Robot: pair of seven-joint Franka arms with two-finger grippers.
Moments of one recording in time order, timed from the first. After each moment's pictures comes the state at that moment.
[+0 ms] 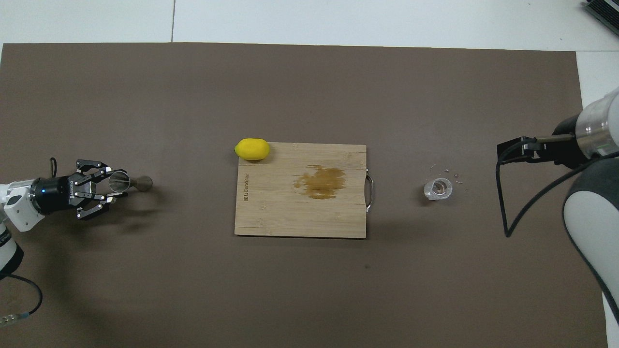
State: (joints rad) left arm 0.47 0.51 0.01 -2.00 -1.27 1.37 2.45; right arm 0.03 -0.03 0.05 -1.68 -0.06 1.67 0.12
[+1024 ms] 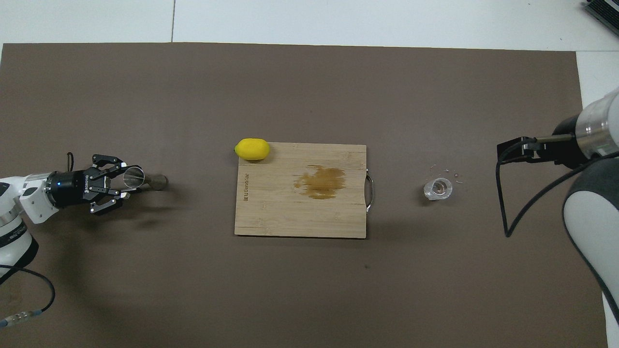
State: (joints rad) left arm 0.41 0.51 -0.01 -2.00 -1.30 1.37 2.40; right arm 0.03 -0.03 0.05 -1.68 -0.06 1.67 0.12
